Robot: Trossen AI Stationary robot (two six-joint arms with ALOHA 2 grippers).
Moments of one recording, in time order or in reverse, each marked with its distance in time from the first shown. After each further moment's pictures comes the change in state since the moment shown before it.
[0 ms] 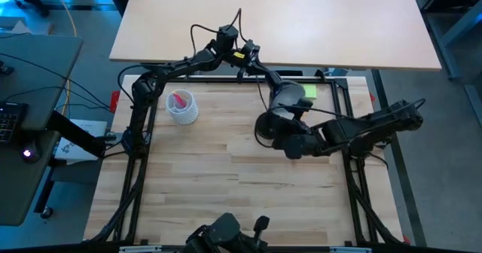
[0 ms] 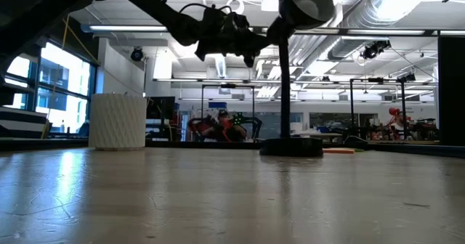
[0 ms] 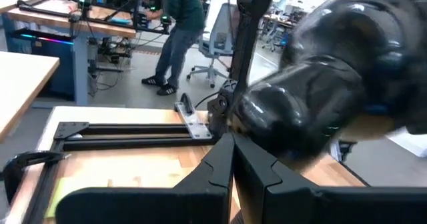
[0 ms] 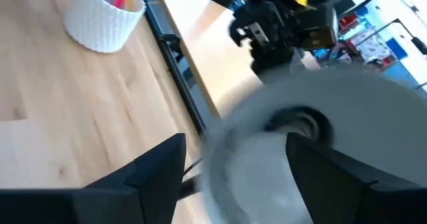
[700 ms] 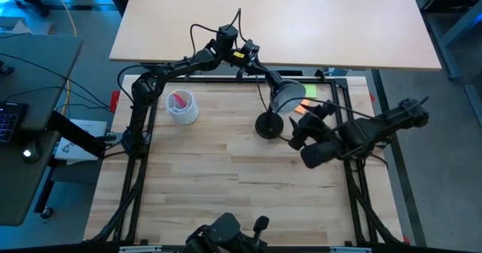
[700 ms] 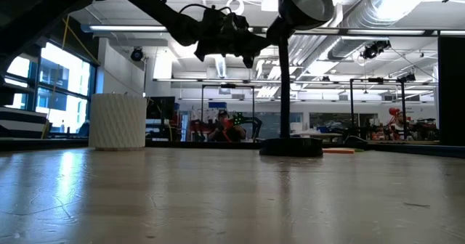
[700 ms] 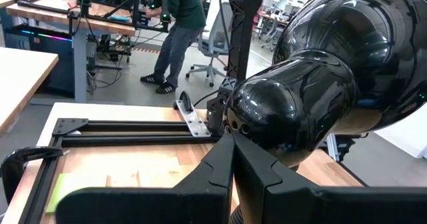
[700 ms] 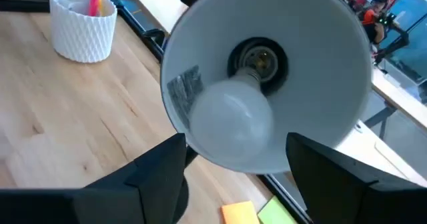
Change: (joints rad) left arm 0.001 0.000 -0.001 -0.015 0.006 0.000; right arm 0.112 -0.102 0.000 -0.434 0.060 0.633
